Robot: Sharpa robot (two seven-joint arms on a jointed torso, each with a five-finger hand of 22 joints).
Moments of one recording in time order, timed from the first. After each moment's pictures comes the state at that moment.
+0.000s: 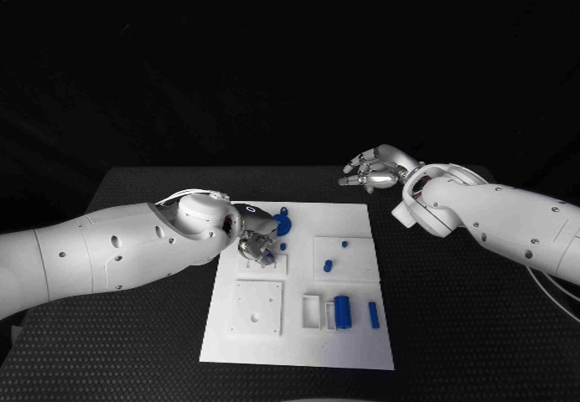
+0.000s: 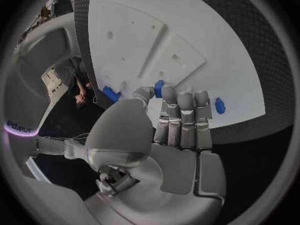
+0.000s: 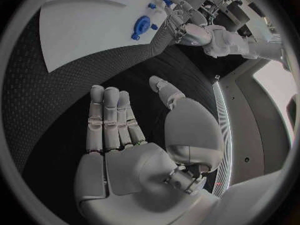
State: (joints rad) left arm 1.34 -0.66 -0.24 1.39 -1.65 0.13 -0.05; left_hand 1.25 -0.01 0.17 0.20 0.66 1.08 0.06 0.30 0.61 1.20 -0.04 0.87 0.78 1.03 -0.12 1.31 0.61 0.05 0.83 -0.10 0.93 1.31; right arm 1.25 -0.69 -0.01 1.22 -0.96 -0.31 0.01; right_hand 0.97 -0.22 0.46 -0.15 0.36 0.80 0.18 0.28 0.43 0.83 0.08 1.19 0.61 1.06 -0.03 1.06 0.83 0.25 0.98 0.07 0.74 1.31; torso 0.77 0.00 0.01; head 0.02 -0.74
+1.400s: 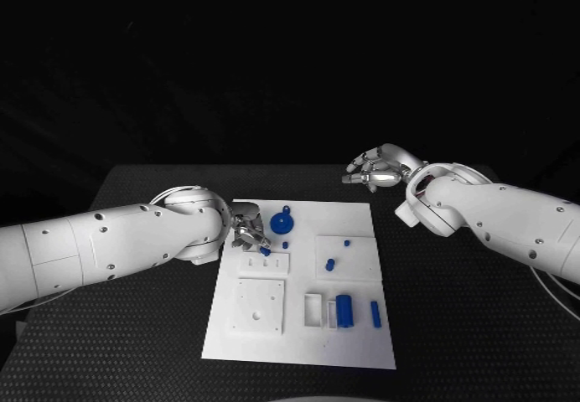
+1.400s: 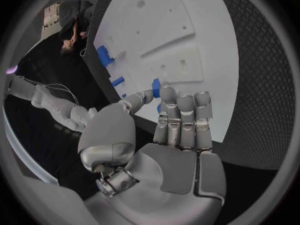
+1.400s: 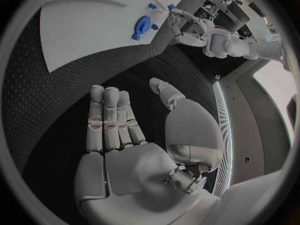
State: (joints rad) left arm 1.36 -0.70 -0.24 1.42 -1.14 0.05 -0.38; left_hand 0.91 -0.12 0.73 -0.03 0.40 1.15 0.05 0.30 0.62 1.26 -0.06 0.87 0.79 1.07 -0.12 1.34 0.62 0.04 0.89 -0.12 0.97 1.31; right arm 1.25 -0.69 -0.01 1.22 -0.96 -0.31 0.00; right_hand 0.95 -0.20 0.45 -0.13 0.44 0.79 0.18 0.28 0.43 0.83 0.08 1.20 0.59 1.06 -0.03 1.06 0.83 0.25 0.98 0.07 0.73 1.31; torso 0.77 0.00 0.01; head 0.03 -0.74
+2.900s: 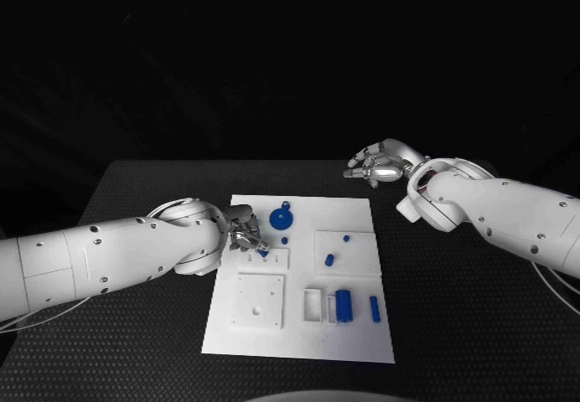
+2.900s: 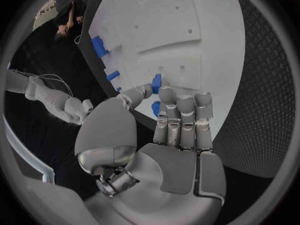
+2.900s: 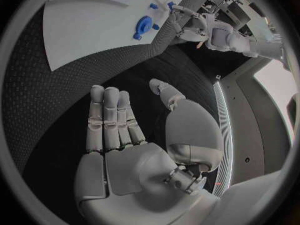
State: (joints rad) left arm 1.31 -0.73 -0.24 1.48 -1.10 -0.13 -0.46; left_hand 1.05 -0.23 0.70 -0.06 0.32 1.19 0.04 0.32 0.62 1.30 -0.07 0.87 0.80 1.10 -0.11 1.36 0.62 0.04 0.92 -0.12 0.99 1.31; right arm 1.25 -0.70 -0.01 1.22 -0.96 -0.31 0.00; right_hand 0.93 -0.20 0.45 -0.12 0.49 0.80 0.18 0.28 0.43 0.83 0.08 1.20 0.58 1.06 -0.03 1.07 0.82 0.25 0.98 0.07 0.73 1.31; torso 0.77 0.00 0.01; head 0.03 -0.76
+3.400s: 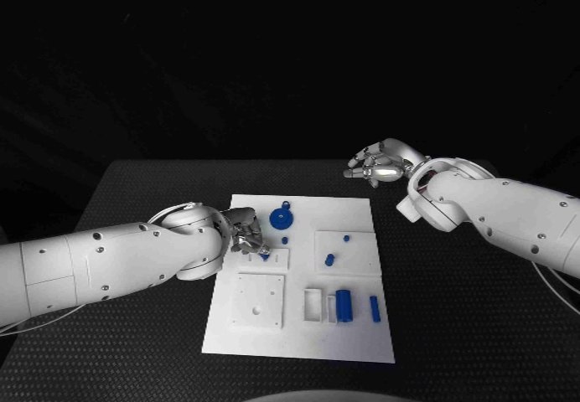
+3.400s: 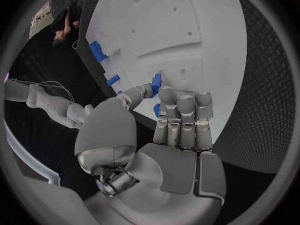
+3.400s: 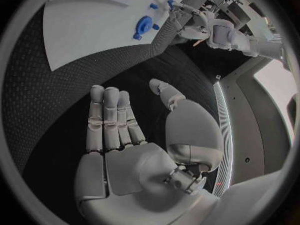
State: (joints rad) left arm 1.29 -0.74 -0.24 1.50 -1.18 -0.15 -0.46; left_hand 1.04 -0.23 0.70 -0.06 0.32 1.19 0.04 0.32 0.62 1.31 -0.07 0.87 0.80 1.10 -0.11 1.36 0.62 0.04 0.92 -0.12 0.99 1.31; right arm 1.25 -0.70 -0.01 1.22 -0.96 -0.31 0.00; right_hand 0.93 -0.20 0.45 -0.12 0.49 0.79 0.17 0.28 0.43 0.83 0.08 1.20 0.58 1.06 -0.03 1.07 0.82 0.25 0.98 0.07 0.73 1.31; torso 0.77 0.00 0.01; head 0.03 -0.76
